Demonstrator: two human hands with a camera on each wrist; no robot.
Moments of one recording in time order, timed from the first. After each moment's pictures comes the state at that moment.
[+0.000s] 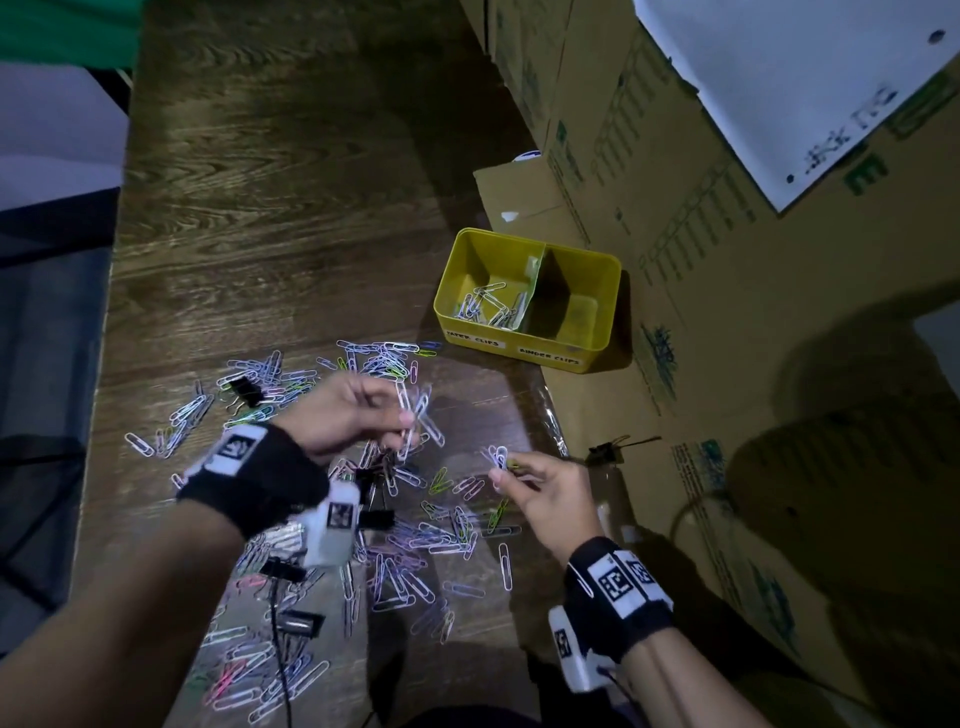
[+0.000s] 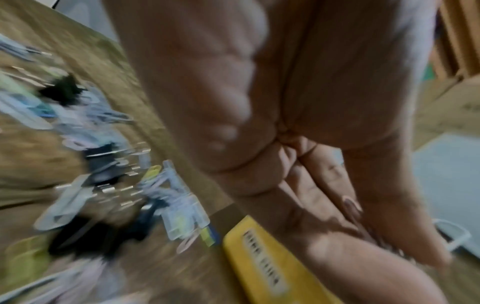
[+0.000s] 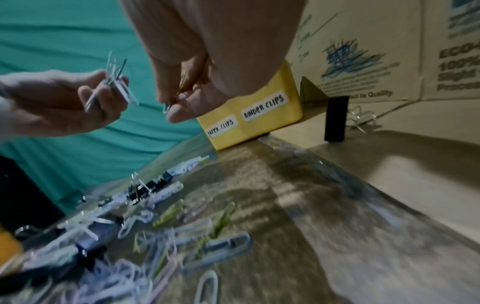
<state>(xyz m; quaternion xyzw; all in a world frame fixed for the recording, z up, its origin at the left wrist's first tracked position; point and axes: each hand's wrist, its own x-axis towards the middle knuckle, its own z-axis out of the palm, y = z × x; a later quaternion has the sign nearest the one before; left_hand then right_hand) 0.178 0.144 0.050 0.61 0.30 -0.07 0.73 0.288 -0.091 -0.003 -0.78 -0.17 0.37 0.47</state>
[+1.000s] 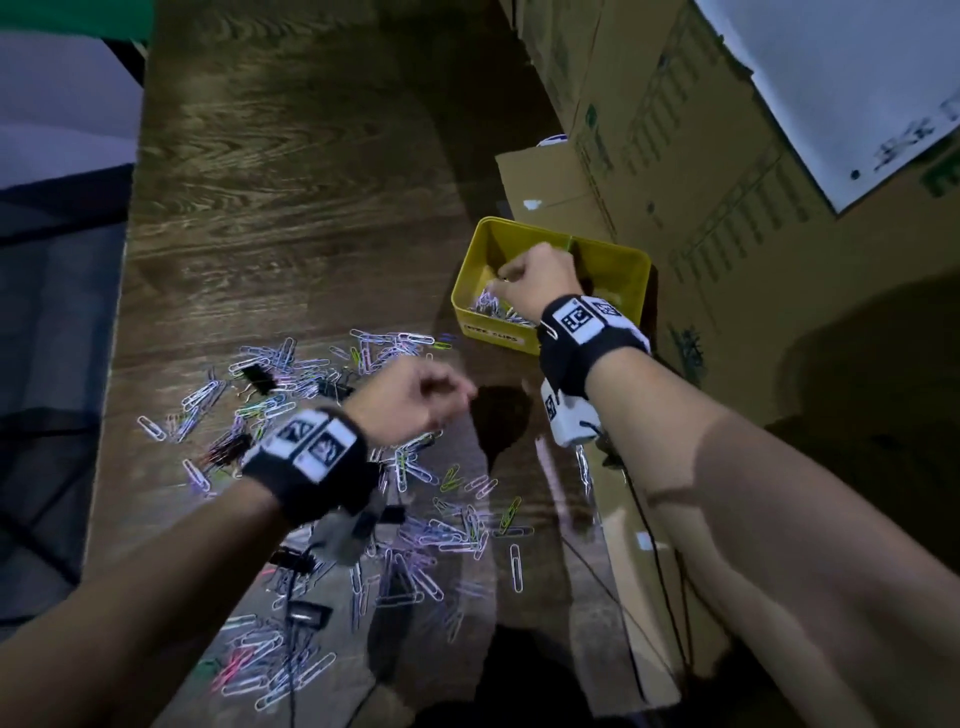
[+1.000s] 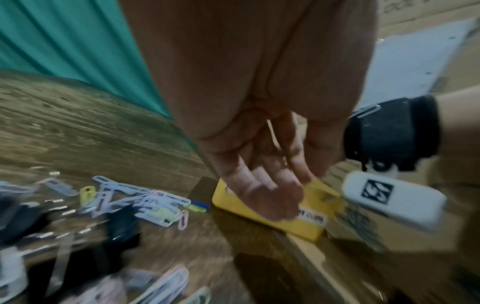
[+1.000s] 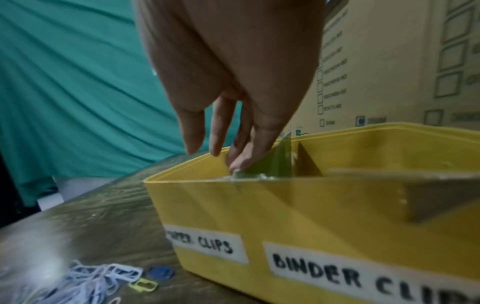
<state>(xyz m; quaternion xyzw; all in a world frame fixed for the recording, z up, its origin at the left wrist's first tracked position) 0.210 0.124 0.050 0.80 0.26 -0.07 0.54 0.415 0.084 0.044 -0.88 -0.30 0.26 0.26</state>
